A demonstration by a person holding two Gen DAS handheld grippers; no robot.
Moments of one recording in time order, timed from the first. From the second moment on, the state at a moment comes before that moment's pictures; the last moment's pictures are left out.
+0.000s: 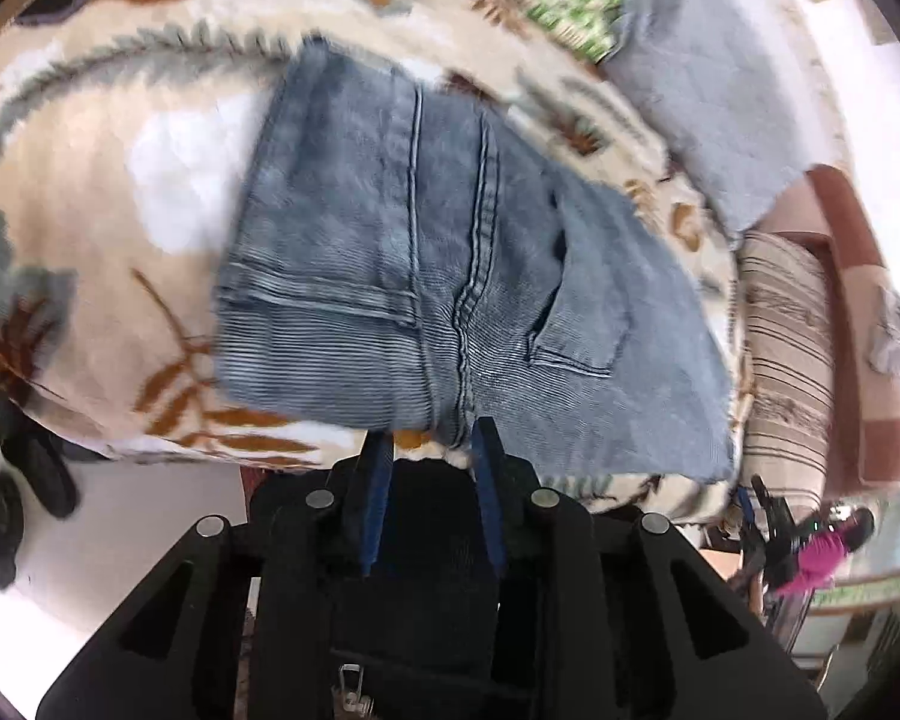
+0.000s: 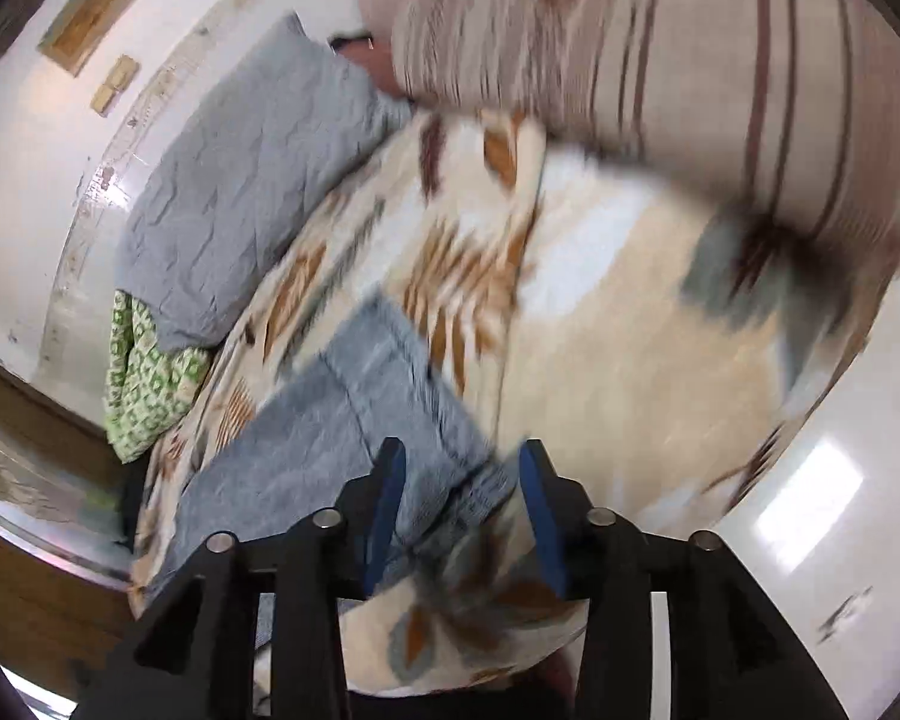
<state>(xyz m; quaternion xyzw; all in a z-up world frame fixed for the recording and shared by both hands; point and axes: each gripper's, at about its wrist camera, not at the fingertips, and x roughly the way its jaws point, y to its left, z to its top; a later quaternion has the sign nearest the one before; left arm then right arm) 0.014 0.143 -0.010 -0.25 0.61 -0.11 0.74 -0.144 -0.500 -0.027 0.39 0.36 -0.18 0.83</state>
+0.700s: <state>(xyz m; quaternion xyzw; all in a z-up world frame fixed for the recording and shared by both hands) 0.136 0.206 -0.070 -0.38 0.62 -0.14 0.68 0.224 -0.169 -0.065 0.10 0.57 0.20 0.79</state>
